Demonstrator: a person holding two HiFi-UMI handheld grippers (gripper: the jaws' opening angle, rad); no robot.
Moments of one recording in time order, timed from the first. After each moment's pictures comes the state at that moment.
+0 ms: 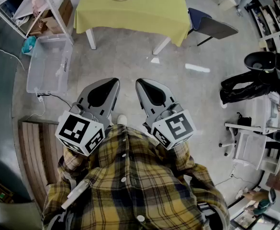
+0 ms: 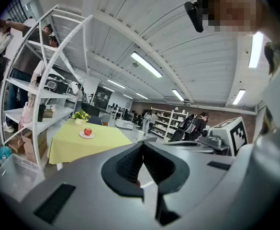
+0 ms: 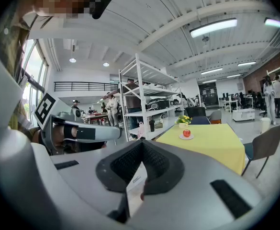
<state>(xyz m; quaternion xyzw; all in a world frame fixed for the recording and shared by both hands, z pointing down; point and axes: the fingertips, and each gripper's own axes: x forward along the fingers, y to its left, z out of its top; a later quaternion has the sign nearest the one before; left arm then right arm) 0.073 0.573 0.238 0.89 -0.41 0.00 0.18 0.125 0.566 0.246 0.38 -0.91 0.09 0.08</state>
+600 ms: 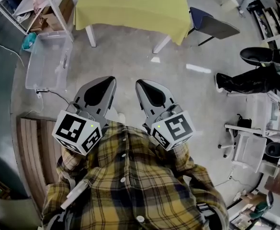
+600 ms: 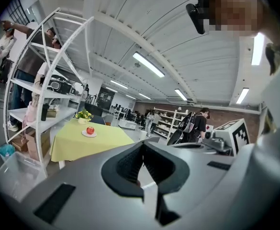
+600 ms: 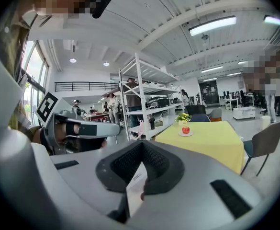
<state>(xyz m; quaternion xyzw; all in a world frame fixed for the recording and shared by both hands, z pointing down) 0.079 0.577 0.252 0.89 -0.43 0.00 0.17 0.143 0.574 0.264 0.38 -0.92 0.09 0.09</state>
